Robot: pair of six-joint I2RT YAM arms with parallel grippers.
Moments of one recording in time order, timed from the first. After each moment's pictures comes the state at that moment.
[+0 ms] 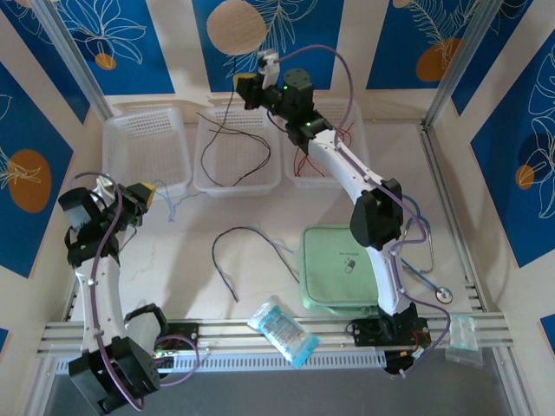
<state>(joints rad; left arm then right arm) 0.42 0.88 0.73 -0.26 0.87 -1.01 0.55 2.21 2.15 0.08 -0.35 0.32</state>
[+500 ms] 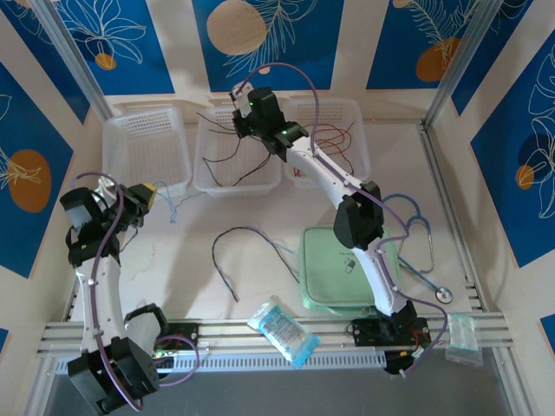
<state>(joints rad) 0.41 0.88 0.73 -0.28 0.86 -1.00 0.64 2.38 2.40 -0.40 0.07 -0.07</state>
